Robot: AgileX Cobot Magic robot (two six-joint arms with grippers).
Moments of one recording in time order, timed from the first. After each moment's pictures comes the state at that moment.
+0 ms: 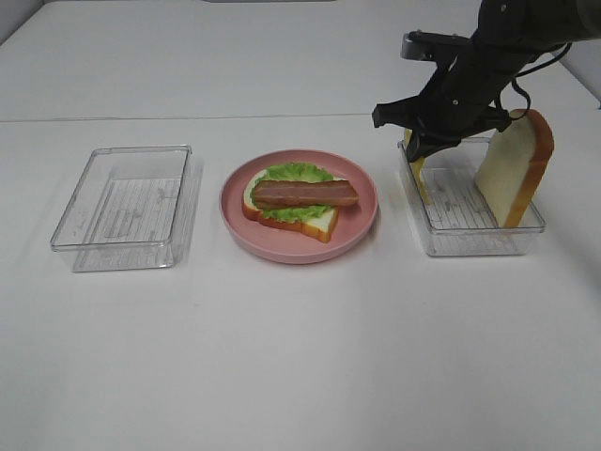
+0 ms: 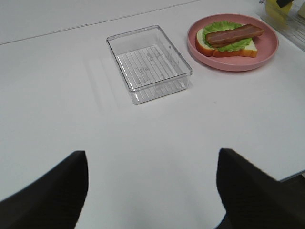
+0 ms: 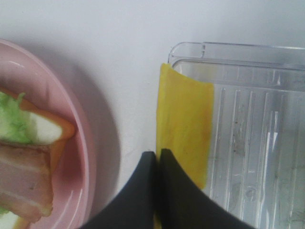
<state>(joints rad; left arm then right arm) -0.43 0.00 -0.50 0.13 1.06 -0.12 0.22 2.14 -1.57 0.13 0.60 0.01</state>
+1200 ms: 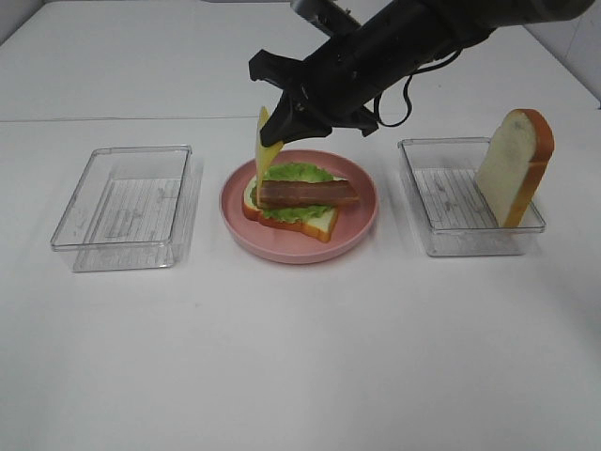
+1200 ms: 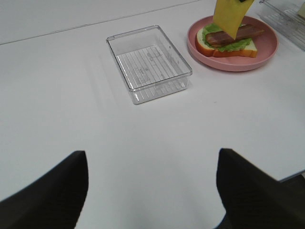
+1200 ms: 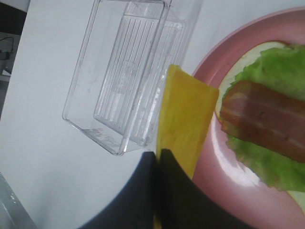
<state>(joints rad) -0.43 0.00 -0.50 0.13 1.06 -0.12 0.41 2.09 -1.57 0.84 0.71 -0.38</state>
